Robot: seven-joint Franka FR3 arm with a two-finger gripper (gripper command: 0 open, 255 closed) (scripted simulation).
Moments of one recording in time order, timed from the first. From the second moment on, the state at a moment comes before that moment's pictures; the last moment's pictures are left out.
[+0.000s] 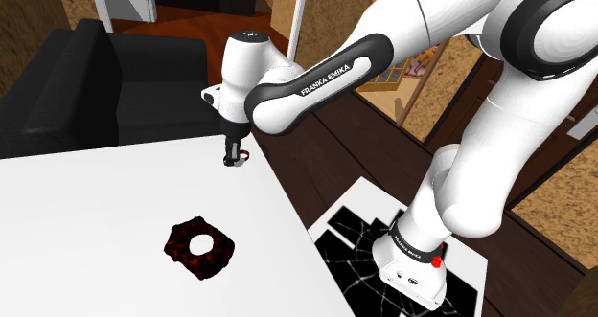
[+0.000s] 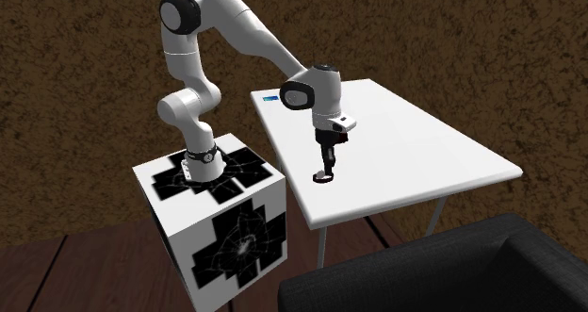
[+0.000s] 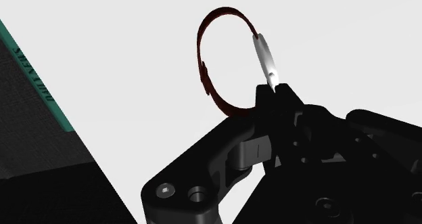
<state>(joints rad) 0.32 0.05 0.16 -2.28 -0.09 2.44 -0.41</state>
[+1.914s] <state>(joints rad) 0.34 -0.10 0.19 -2.12 -0.04 2.13 -0.41</state>
